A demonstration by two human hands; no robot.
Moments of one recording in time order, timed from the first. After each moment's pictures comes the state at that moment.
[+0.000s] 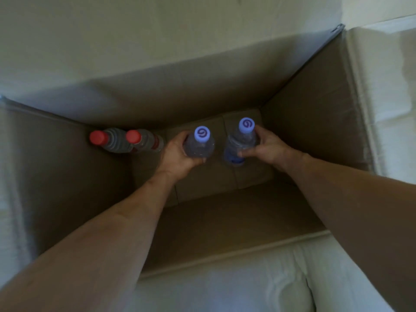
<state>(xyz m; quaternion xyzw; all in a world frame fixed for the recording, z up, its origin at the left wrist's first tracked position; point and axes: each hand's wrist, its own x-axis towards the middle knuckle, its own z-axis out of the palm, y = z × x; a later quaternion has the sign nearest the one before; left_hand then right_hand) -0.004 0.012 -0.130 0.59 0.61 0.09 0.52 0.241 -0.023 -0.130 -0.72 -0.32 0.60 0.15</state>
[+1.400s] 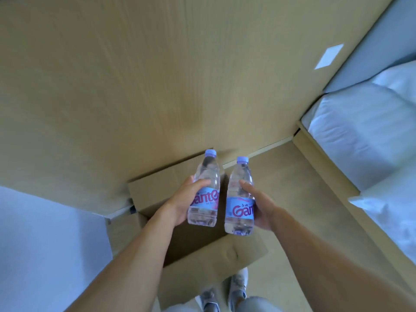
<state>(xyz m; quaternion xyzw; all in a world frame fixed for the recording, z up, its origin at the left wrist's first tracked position) 0.032 -0.012 0.426 0.39 0.46 0.10 0.79 0.227 -0.121 0.405 -0.57 0.00 0.69 0.45</state>
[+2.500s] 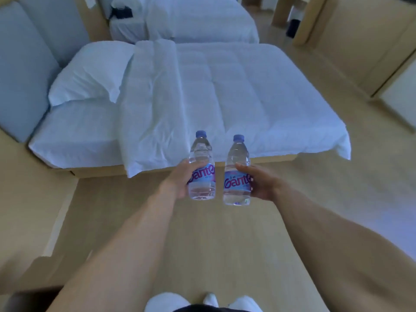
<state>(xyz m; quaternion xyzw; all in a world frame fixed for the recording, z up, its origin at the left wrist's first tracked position) 0.384 -0.576 0.549 0.59 0.07 -0.31 0.74 0.340 -0.802 0.550 -0.61 0.24 0.23 0.72</state>
